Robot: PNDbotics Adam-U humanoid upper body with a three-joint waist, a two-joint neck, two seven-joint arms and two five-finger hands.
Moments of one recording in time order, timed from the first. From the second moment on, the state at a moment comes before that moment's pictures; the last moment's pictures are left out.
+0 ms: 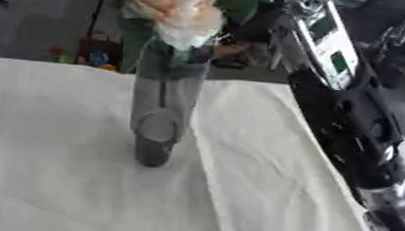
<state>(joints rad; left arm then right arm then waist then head) -0.58 0.24 -0.10 -1.99 0.18 -0.45 0.30 -1.05 -0.88 0.07 -1.63 -0.37 0.45 0.78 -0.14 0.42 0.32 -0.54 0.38</state>
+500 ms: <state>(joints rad) -0.58 0.26 -0.10 -1.99 0.18 -0.45 0.30 -1.06 -0.97 0.14 -1.58 -0.18 0.27 0.89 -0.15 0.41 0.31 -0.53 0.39</state>
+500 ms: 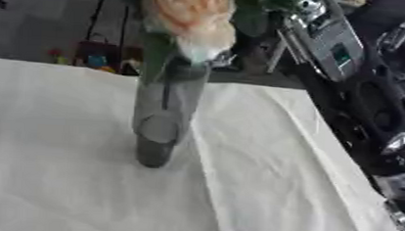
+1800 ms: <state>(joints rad) -0.57 0.26 -0.11 -1.99 0.20 -0.44 0.29 -1.09 -0.98 0.10 -1.62 -0.16 0.22 0.90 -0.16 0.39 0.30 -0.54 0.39</state>
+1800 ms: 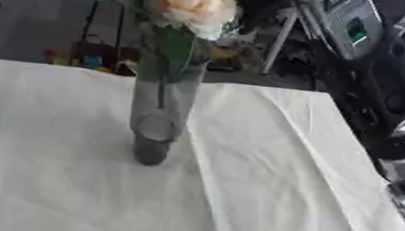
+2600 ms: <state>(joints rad) -0.57 0.27 -0.11 -1.99 0.20 -0.43 0.29 -1.02 -1.04 0.11 -1.61 0.04 0.17 0.91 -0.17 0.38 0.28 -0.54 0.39</state>
